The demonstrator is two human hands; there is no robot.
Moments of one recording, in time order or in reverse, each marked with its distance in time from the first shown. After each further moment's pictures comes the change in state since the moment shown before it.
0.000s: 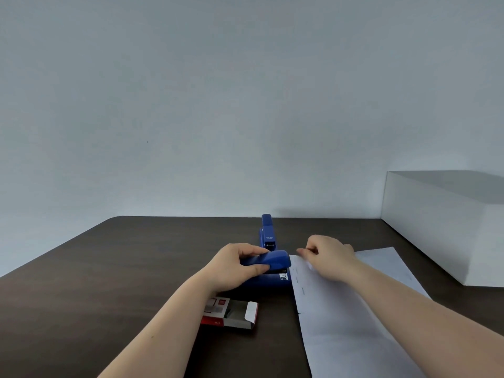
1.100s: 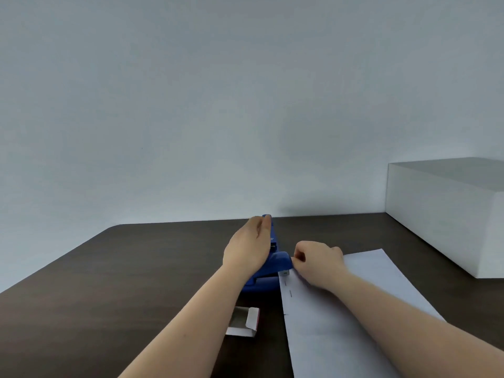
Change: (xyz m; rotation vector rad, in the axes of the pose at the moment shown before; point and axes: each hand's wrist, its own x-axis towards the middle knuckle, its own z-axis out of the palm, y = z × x) left_hand 0.035 0.041 0.018 0.085 0.387 -0.089; right_hand -0.001 -0.019 0.020 -0.009 0.016 -0.034
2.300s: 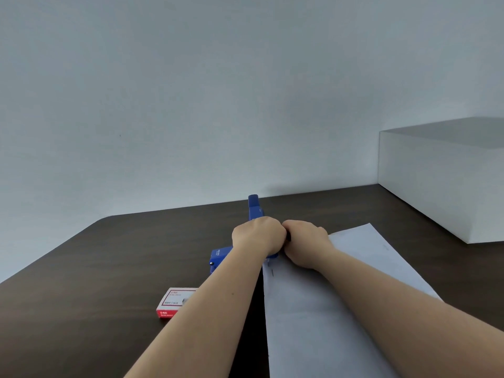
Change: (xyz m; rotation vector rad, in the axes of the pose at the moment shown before) left_hand 0.002 0.035 0.049 0.597 -0.357 -0.184; right_hand 0.000 0.010 0.008 0.073 -0.020 -0.058
